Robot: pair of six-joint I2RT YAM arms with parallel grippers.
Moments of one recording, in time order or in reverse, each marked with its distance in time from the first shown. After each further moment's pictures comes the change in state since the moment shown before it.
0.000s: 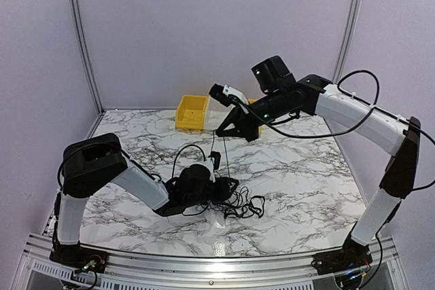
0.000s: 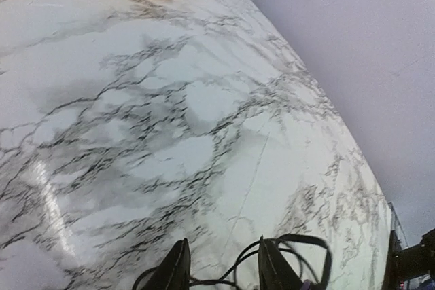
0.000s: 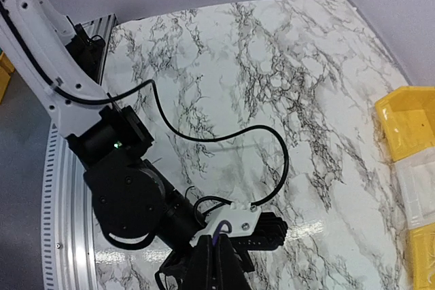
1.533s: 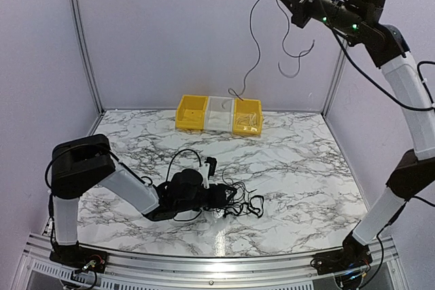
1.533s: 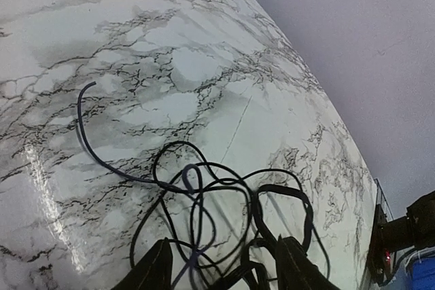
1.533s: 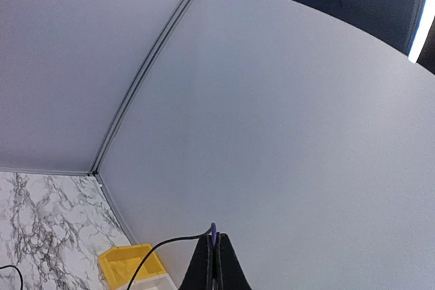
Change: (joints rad) left arm -0.022 -0.044 -0.100 0.072 0.076 -0.054; right arm -0.184 -0.091 0.666 0.174 0.309 -0.167
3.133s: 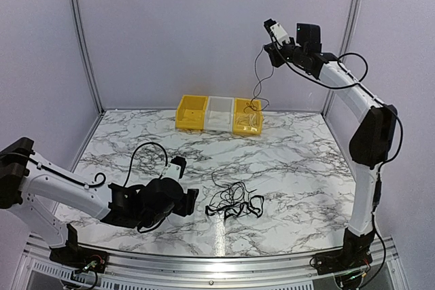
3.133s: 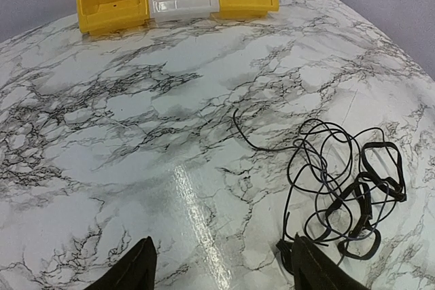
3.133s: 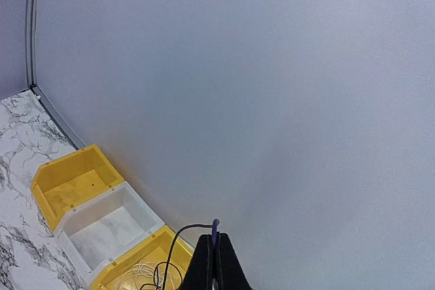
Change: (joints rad) left arm -0.169 -0.557 -0.198 -0.654 -0.602 0.214; right arm -0.284 0.450 -0.101 0.212 0.041 0.148
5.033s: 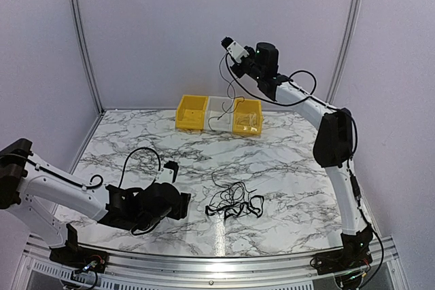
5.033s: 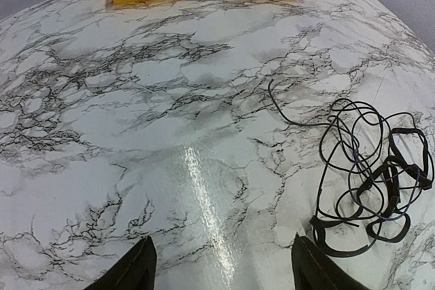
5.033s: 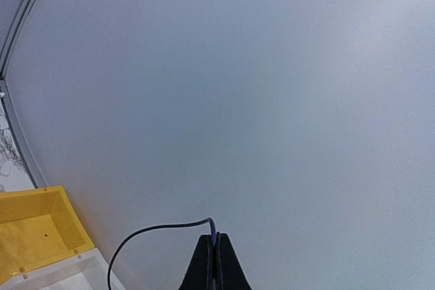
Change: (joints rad) left arm 0.000 -0.017 -0.035 -0.095 -0.016 -0.106; right arm 0.175 0.353 0.174 0.427 0.147 -0.277
